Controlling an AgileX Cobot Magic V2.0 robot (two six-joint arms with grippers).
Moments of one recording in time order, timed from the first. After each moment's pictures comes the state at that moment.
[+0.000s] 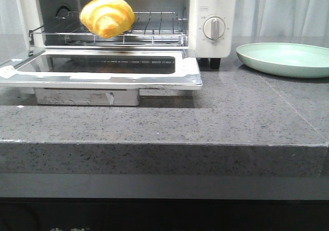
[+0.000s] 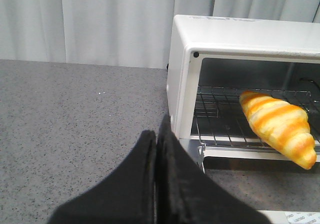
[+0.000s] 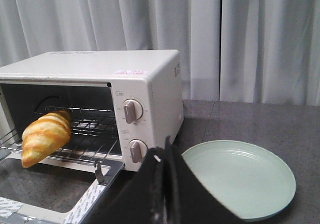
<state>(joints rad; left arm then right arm) -0.08 0.50 -0.59 -0.01 0.28 -0.02 0.04 0.39 -0.52 0.92 0.25 -0.76</state>
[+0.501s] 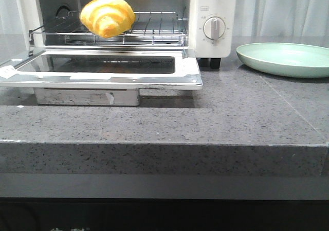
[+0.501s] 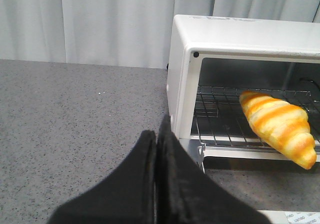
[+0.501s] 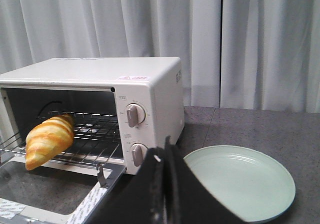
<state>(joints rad) -0.08 0.50 -0.59 -0.01 0.28 -0.02 0.04 0.36 -0.50 0.92 0.25 -0.77</state>
